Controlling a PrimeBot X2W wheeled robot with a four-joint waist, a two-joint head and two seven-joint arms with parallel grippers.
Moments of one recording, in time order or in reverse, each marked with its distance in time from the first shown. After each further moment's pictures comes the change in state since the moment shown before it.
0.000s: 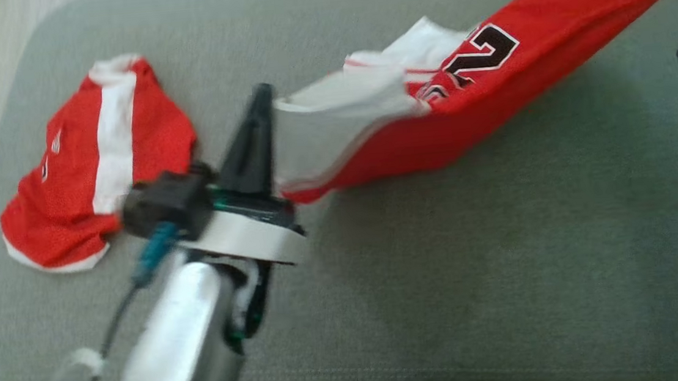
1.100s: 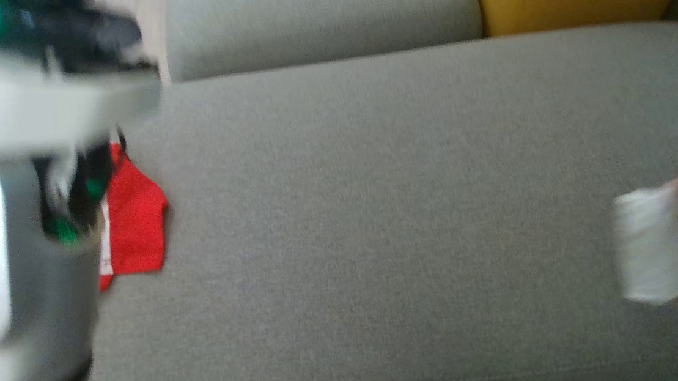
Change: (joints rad) left arm -0.285 0.148 0.225 -0.412 -0.005 -0.053 0.203; right arm 0.200 0.190 -0.570 -0.774 -0.382 0.000 0.333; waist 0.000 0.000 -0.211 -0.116
